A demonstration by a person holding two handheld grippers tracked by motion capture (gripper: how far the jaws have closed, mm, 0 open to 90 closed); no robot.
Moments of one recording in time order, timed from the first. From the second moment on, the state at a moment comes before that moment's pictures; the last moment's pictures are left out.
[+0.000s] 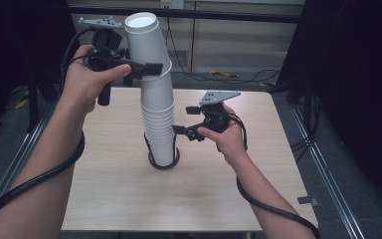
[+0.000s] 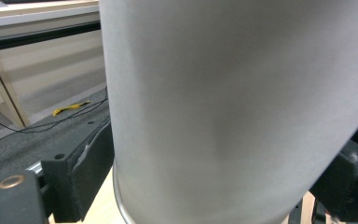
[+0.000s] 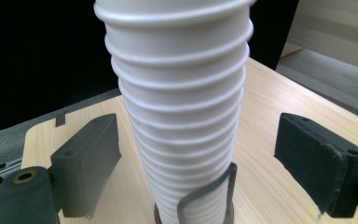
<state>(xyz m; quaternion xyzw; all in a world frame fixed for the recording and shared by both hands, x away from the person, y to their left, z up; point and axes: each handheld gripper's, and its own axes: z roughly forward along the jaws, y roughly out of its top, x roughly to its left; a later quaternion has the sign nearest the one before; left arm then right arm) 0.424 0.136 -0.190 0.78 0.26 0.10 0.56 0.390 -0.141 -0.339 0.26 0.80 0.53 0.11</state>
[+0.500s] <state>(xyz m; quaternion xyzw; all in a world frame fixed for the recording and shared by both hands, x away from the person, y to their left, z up) 0.421 0.140 -0.182 0.77 0.26 0.11 0.57 0.389 -0.161 -0.357 0.28 0.80 0.52 0.10</state>
